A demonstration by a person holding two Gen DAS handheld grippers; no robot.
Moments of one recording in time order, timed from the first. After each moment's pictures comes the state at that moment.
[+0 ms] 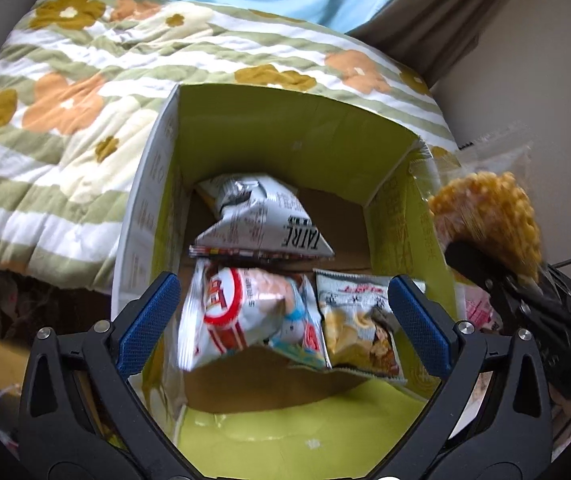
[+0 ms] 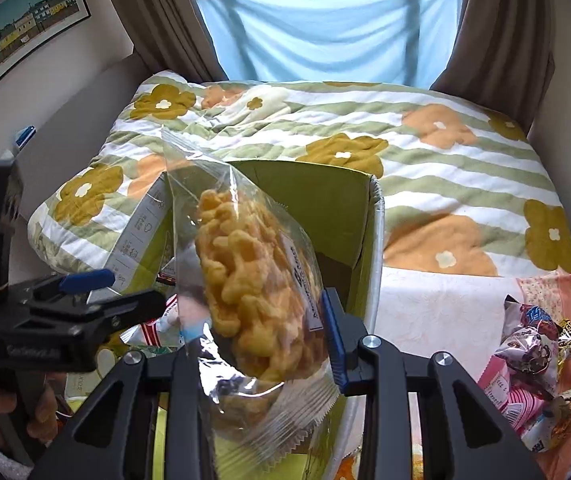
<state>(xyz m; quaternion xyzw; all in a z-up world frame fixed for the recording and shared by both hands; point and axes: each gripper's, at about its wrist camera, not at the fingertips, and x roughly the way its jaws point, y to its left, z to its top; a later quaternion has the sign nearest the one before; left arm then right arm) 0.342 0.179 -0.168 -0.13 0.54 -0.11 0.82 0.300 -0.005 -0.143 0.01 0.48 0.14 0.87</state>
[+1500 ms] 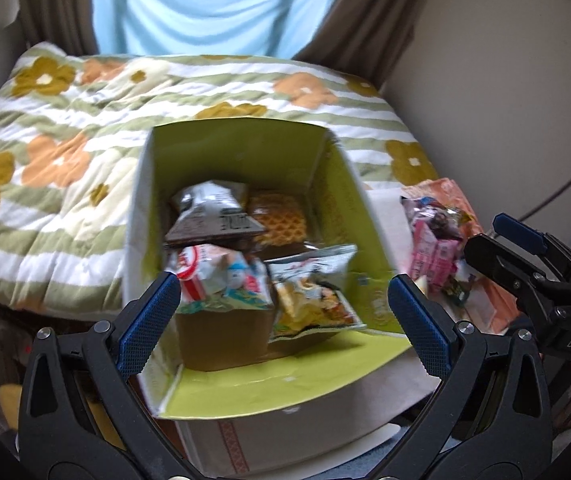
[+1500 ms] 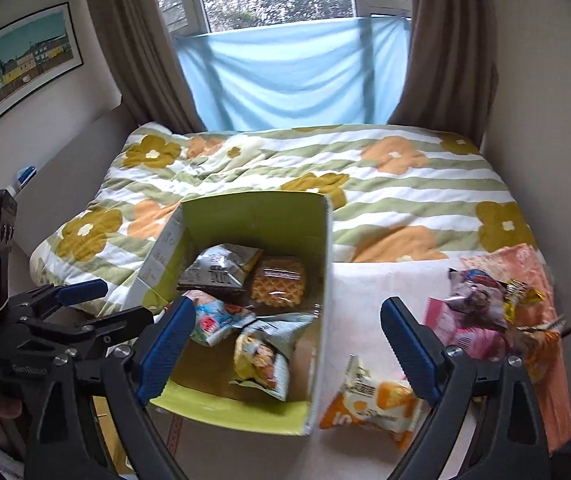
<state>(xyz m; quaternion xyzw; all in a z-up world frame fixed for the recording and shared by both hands) 0.252 0.146 -0.096 -0.05 0.47 -0.18 0.86 0.187 -0.036 -0.078 0.04 0.40 0.07 0.91</state>
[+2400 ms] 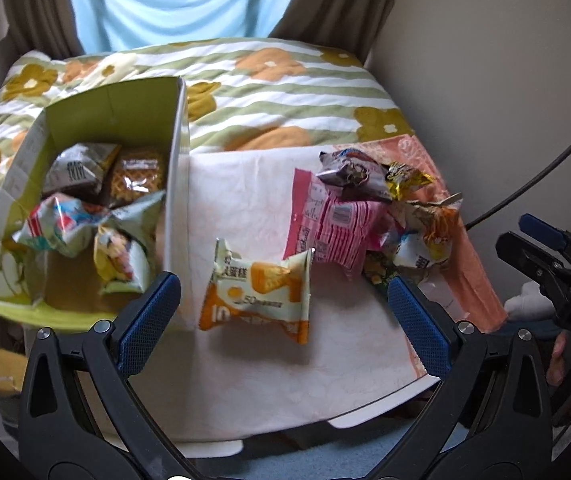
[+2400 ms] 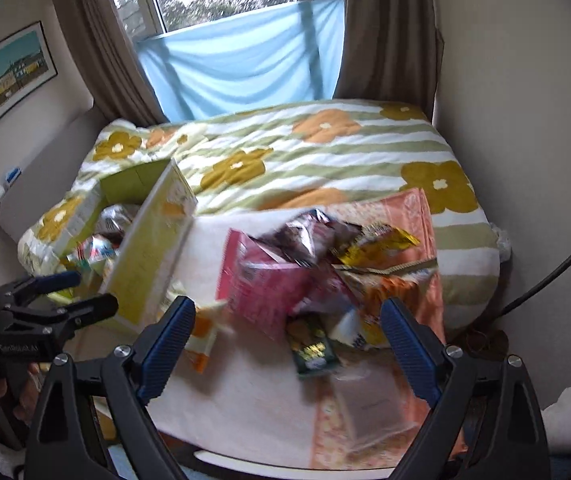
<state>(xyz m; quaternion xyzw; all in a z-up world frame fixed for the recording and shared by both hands) 0.172 -0.103 -0.133 -0.02 0.49 -0.13 0.86 0.118 -0.284 -0.114 0.05 0.43 0.07 0.90</state>
